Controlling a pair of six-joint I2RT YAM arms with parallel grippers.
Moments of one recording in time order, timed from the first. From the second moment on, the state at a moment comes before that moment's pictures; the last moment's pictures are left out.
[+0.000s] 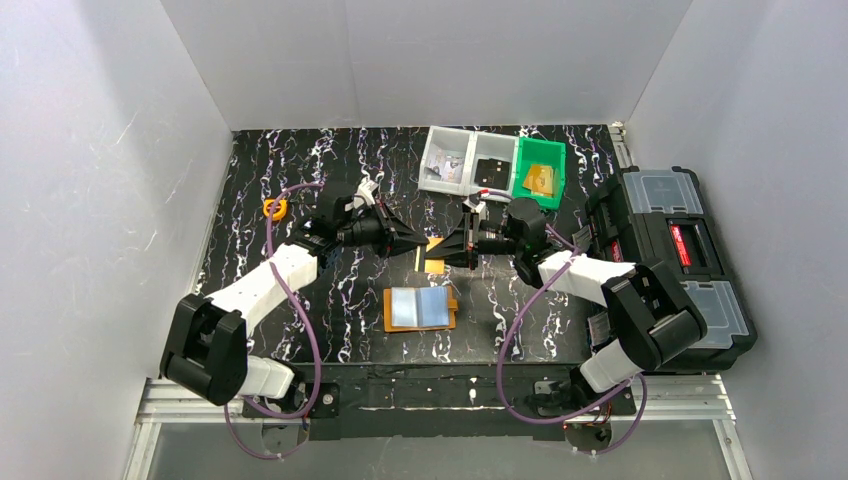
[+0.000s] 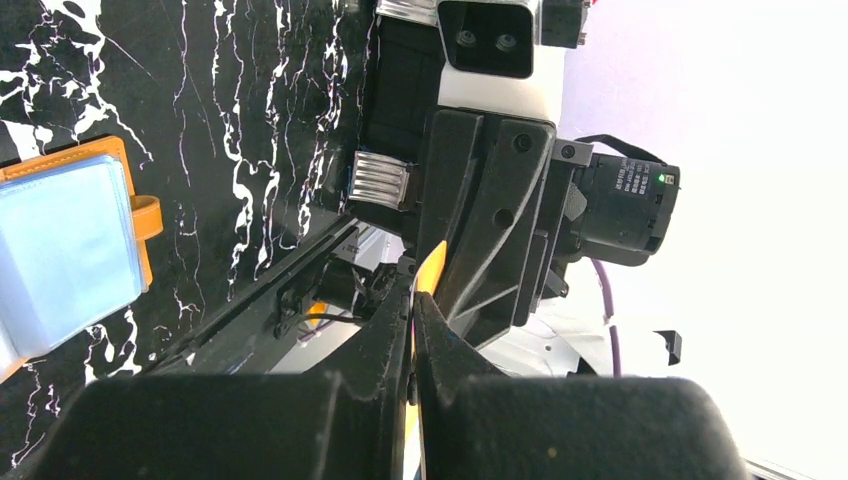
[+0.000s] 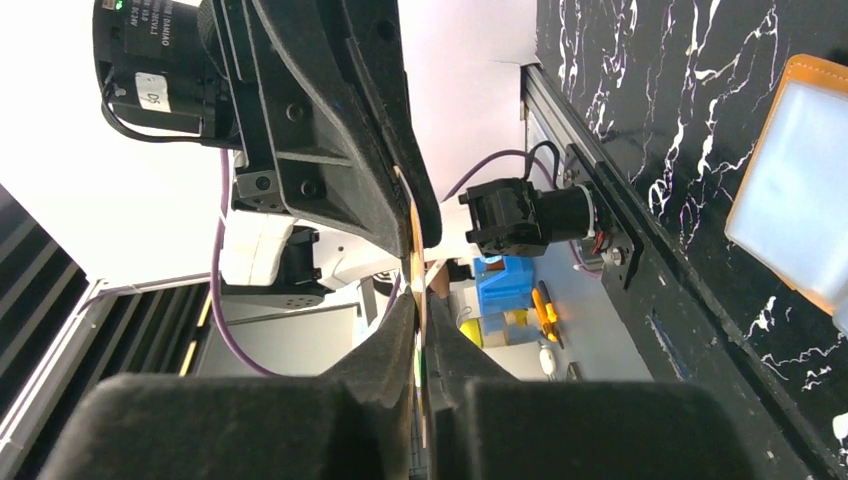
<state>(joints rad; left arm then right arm) -0.44 1.36 0.86 -0.01 0.71 -1.29 0.55 1.53 0.69 0.69 -0.96 1.55</state>
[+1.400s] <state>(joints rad) -0.44 1.29 1.11 -0.80 0.45 -0.76 0.08 1.97 1.88 -0.93 -0.17 0.47</state>
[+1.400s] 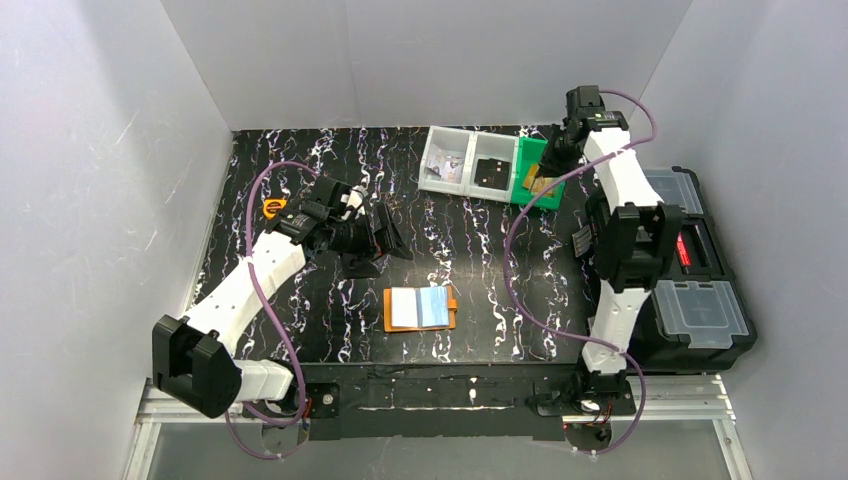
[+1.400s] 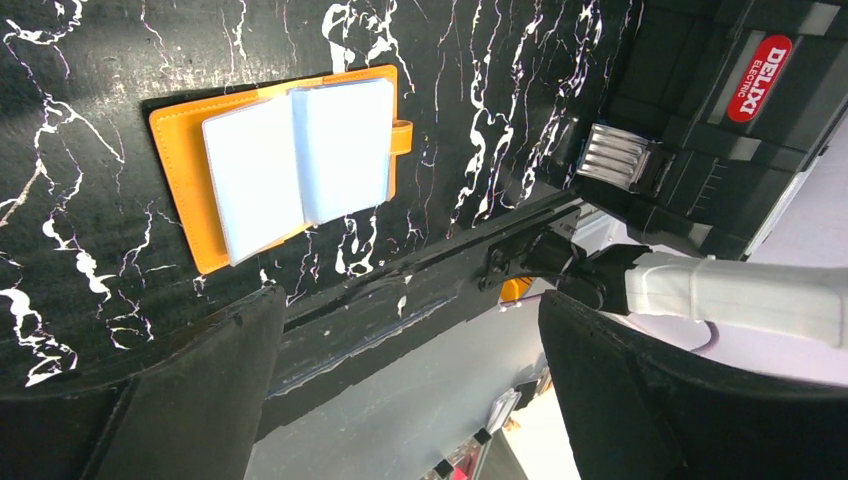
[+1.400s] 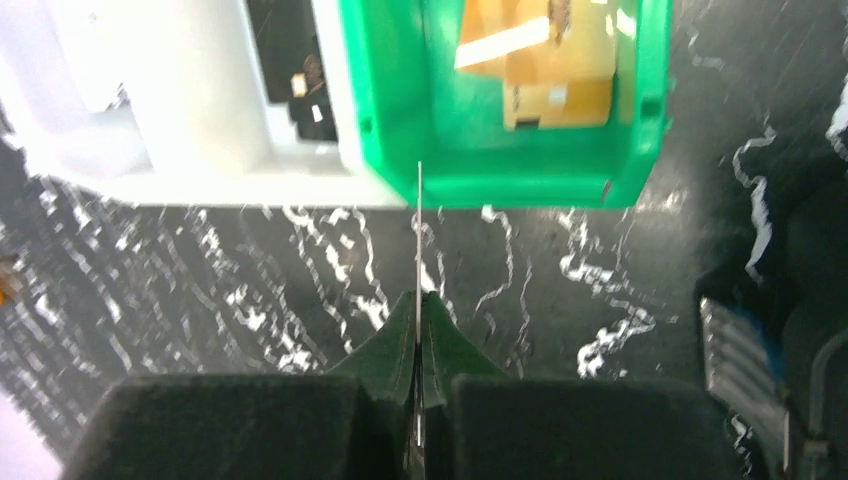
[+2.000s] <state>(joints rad) -0.44 1.29 1.16 -0.84 0.46 -0.75 0.04 2.39 2.32 -1.03 -0.10 0.41</state>
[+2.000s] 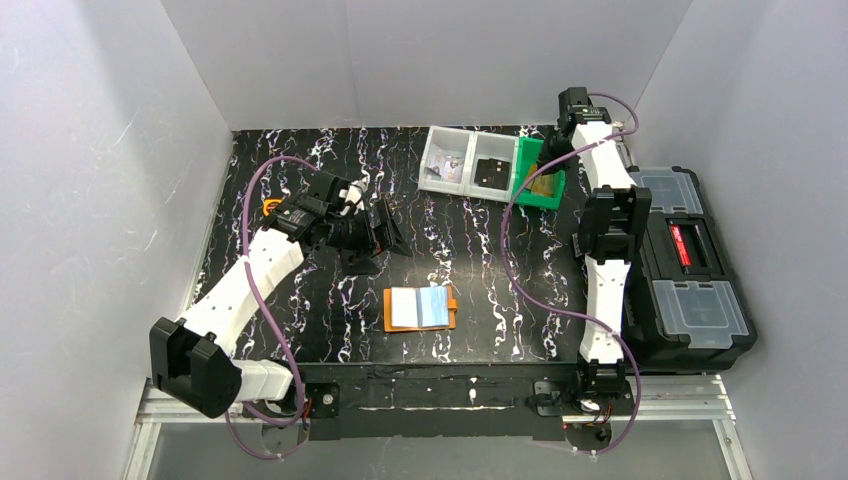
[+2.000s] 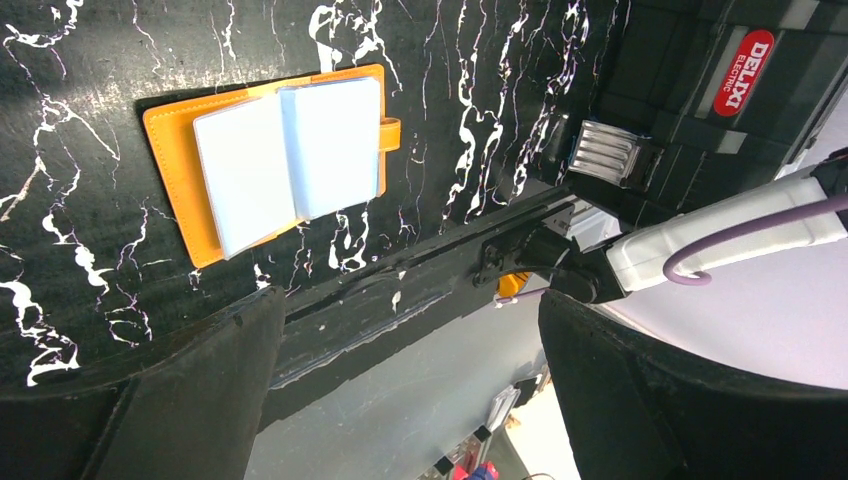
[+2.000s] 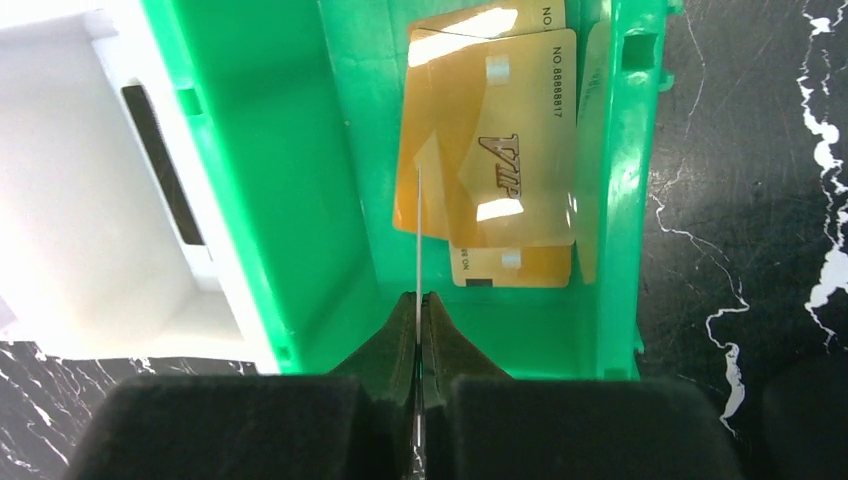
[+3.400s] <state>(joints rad) -0.44 1.30 1.17 -0.88 0.41 -0.71 0.13 1.57 1.50 -0.88 -0.16 0.55</state>
